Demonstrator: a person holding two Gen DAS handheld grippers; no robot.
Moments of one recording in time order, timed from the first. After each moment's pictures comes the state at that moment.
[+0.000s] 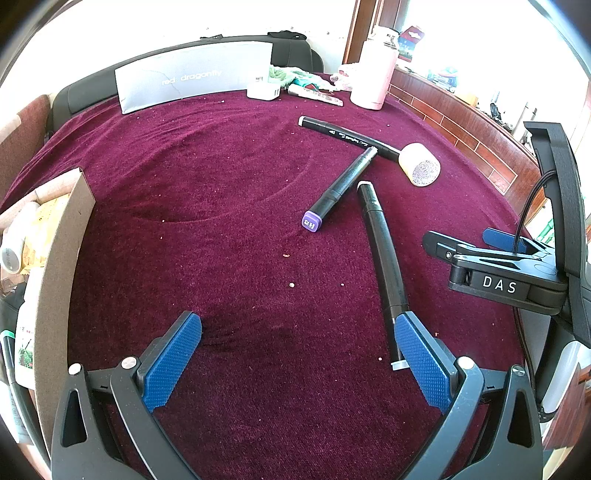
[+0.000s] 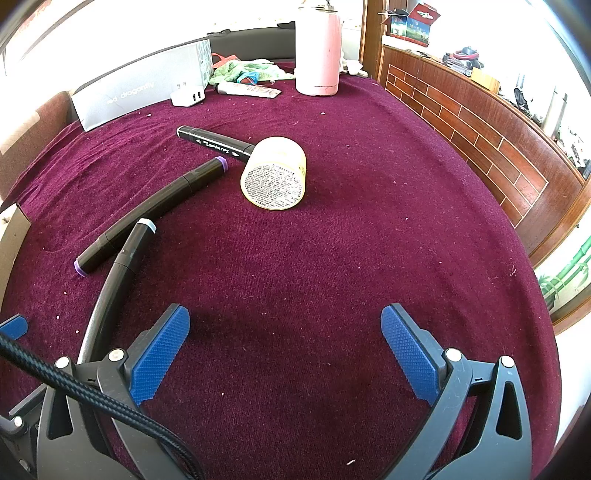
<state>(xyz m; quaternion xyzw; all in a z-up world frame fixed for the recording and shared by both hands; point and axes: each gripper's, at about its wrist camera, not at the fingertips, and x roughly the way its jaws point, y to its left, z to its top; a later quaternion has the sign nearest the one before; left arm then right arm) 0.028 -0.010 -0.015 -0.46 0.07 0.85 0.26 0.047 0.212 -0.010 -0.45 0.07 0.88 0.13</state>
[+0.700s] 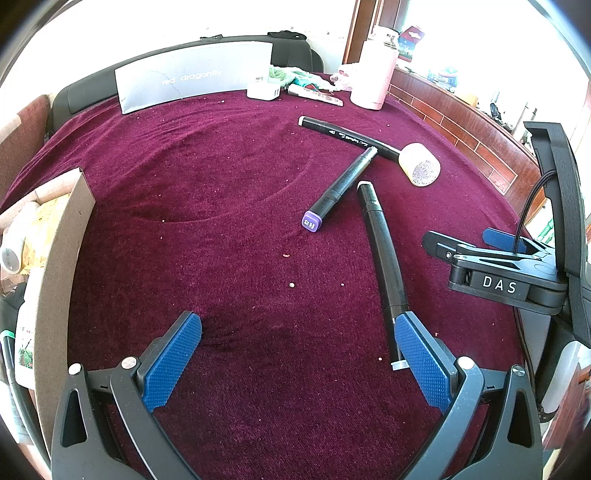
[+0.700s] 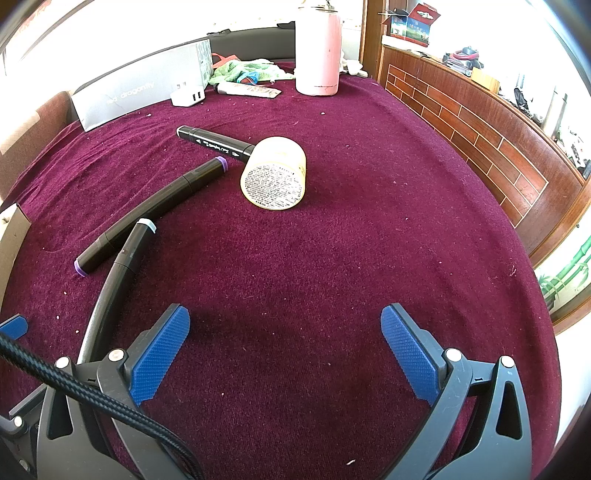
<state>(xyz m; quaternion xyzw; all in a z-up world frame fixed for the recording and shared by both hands) 0.027 -0.009 -0.016 -0.46 0.07 0.85 0.26 0.047 0.213 -0.010 -0.45 0.07 0.88 0.13</state>
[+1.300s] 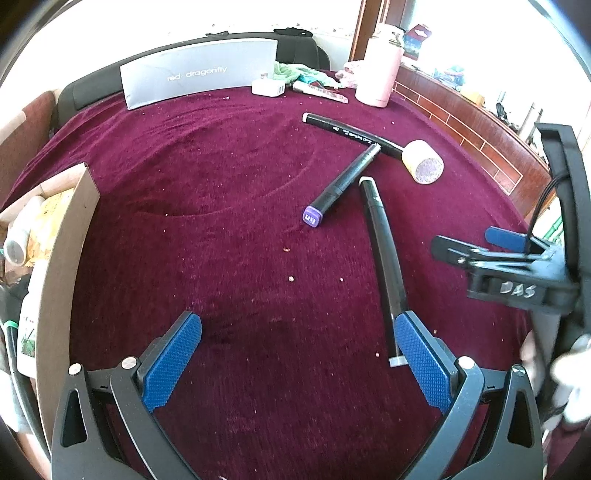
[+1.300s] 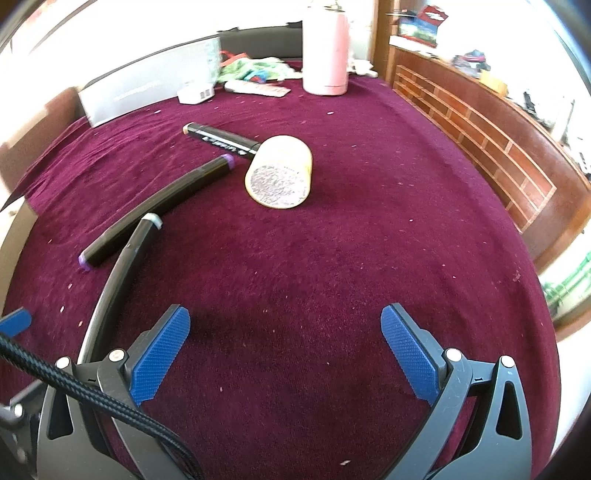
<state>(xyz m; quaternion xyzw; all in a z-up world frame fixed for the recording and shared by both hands) 0.032 -0.008 -0.015 -0.47 0.07 0.85 0.24 0.047 0.221 -0.008 -0.46 0.06 0.88 0.09</state>
